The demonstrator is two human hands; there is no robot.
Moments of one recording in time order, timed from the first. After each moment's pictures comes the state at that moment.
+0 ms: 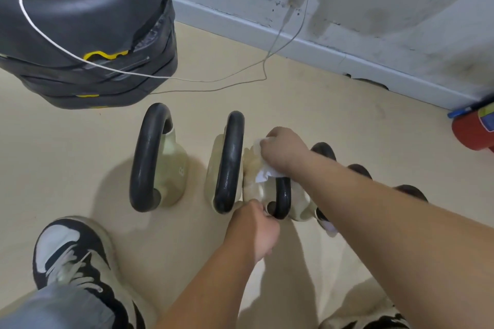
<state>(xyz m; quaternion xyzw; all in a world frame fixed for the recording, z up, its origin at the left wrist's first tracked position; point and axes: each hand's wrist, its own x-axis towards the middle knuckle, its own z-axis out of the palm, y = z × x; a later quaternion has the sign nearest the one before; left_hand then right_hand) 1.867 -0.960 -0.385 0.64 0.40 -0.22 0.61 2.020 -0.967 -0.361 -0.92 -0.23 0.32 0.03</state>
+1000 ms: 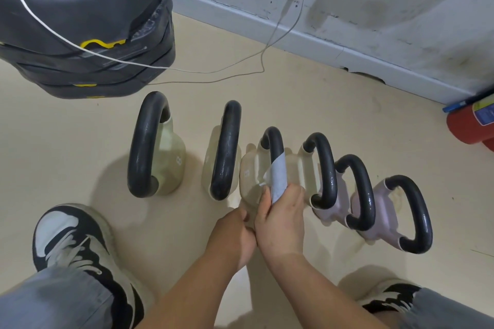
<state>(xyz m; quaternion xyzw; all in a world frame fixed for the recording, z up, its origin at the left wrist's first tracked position) 1.829 -0.961 -0.411 0.70 0.37 -0.19 0.58 1.878 -1.041 -0.428 -0.95 -0.05 0.06 0.31</state>
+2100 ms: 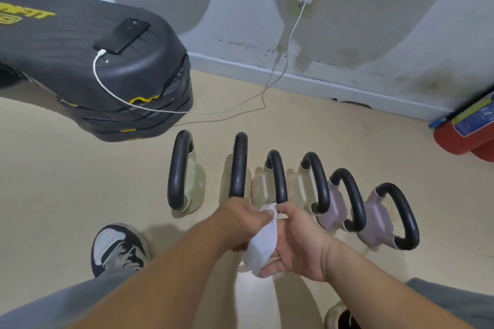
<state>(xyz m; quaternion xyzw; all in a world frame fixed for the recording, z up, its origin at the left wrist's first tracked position) 1.809 -0.918 -0.307 0.76 0.26 -0.23 0.54 1.877 -1.067 -0.322 -0.54 0.11 0.65 0.52</state>
